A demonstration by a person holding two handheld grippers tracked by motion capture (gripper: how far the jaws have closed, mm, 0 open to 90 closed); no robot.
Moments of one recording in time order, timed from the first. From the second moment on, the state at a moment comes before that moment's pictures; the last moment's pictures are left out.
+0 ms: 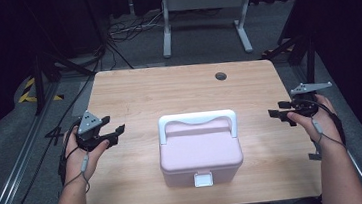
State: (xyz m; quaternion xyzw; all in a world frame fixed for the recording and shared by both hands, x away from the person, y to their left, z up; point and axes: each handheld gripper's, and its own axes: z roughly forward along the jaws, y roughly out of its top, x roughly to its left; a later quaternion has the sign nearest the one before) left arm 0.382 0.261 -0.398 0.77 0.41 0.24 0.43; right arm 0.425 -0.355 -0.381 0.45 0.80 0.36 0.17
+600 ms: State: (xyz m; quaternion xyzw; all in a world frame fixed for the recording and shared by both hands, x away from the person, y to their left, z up) left arm 0.394 0.269 -0.415 0.77 0.43 0.23 0.40; right arm 0.437 -0.351 -0.422 0.47 0.82 0.29 0.13
